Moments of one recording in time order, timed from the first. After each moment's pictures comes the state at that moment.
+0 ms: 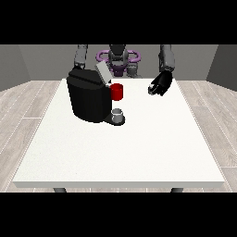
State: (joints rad) left arm -0.65 0.40 -0.05 -0.70 -0.79 -0.17 -0.33; right arm -0.23 -0.05 0.00 -1.19 0.19 -0.20 -0.04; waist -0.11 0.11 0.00
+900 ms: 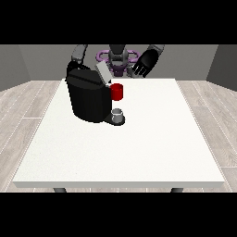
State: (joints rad) left arm -0.89 0.33 0.01 -0.79 -0.75 -0.39 -0.14; right arm -0.27 -0.04 -0.01 -1.18 0.16 -0.17 -0.04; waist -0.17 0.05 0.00
